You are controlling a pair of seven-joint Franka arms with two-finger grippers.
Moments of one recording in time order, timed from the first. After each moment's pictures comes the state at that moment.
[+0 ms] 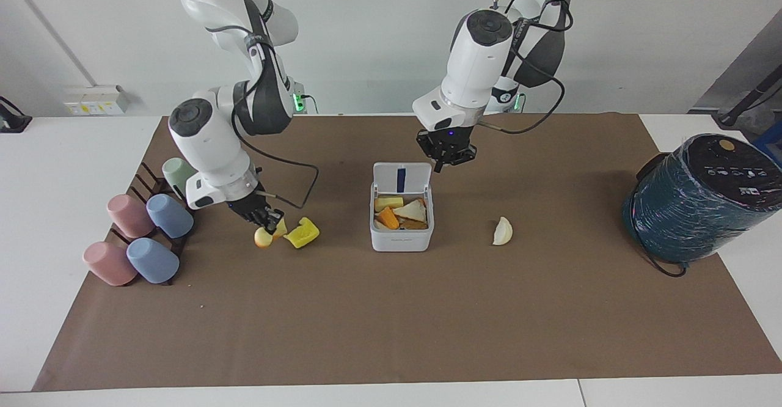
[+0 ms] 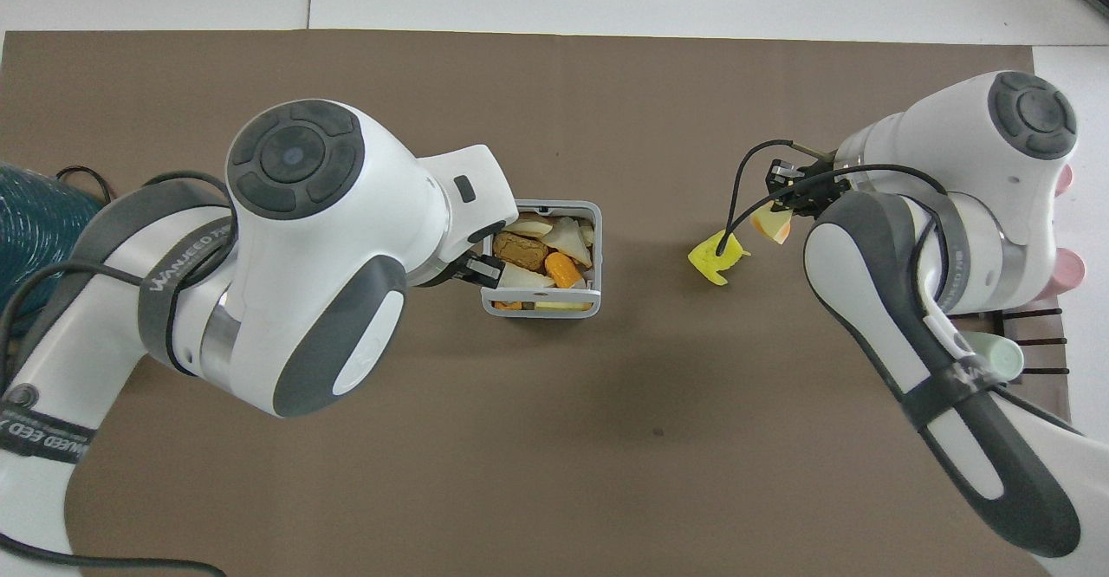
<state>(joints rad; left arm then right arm) -0.55 0.13 0.02 -1.67 -0.10 1.84 -0.10 0.18 0.21 -0.05 -1.81 0.14 2.11 0.49</state>
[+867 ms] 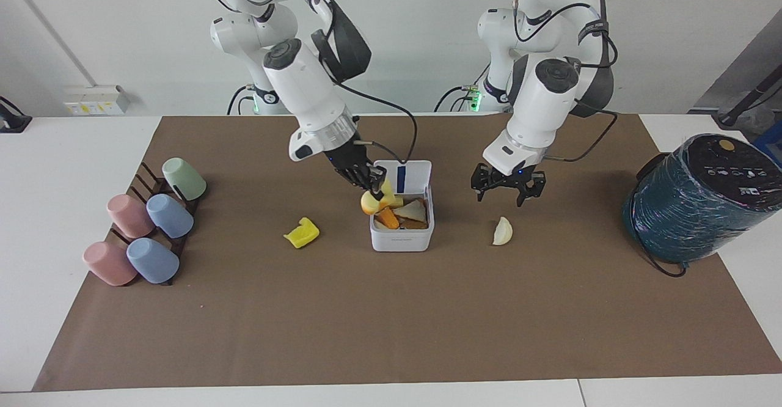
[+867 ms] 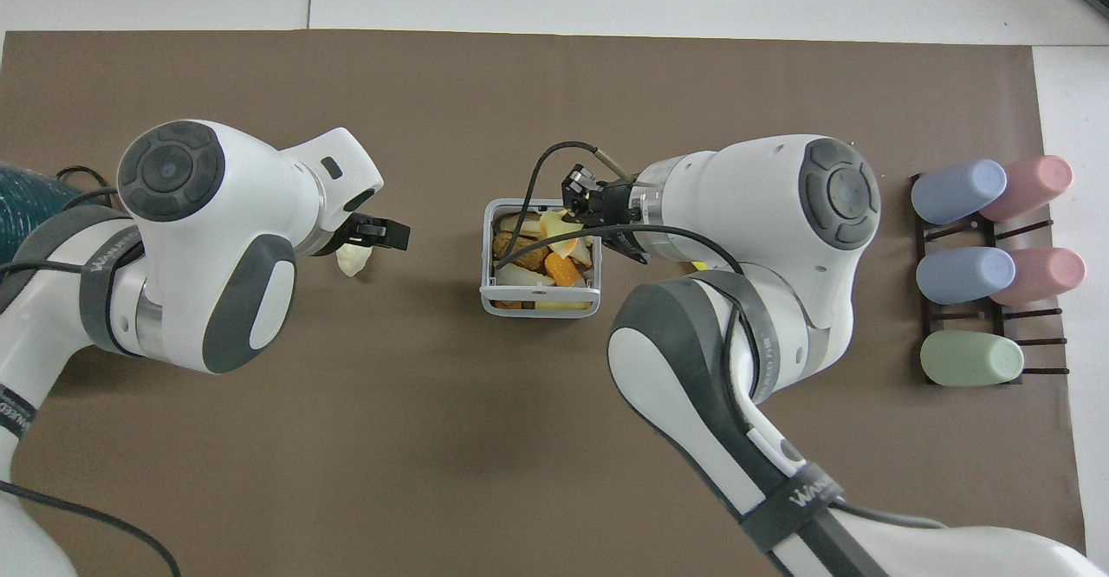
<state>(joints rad) -0.37 0.13 0.02 -1.94 -0.03 2.18 -0.10 0.39 0.24 0.10 -1.78 0.42 2.33 0.90</state>
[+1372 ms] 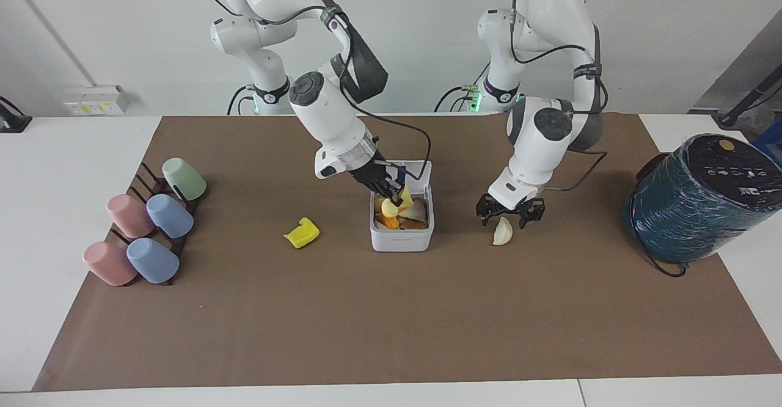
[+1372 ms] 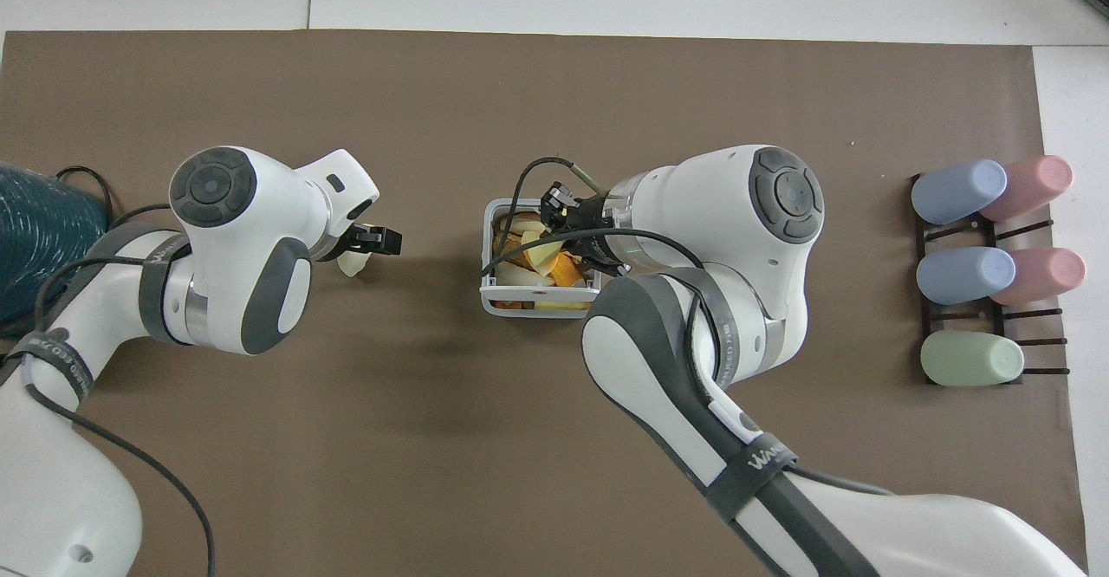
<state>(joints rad) -0.32 0.28 0.03 -2.03 -0.03 2.38 -0.10 0.41 0.29 0.10 -1.78 0.46 2.34 0.90</state>
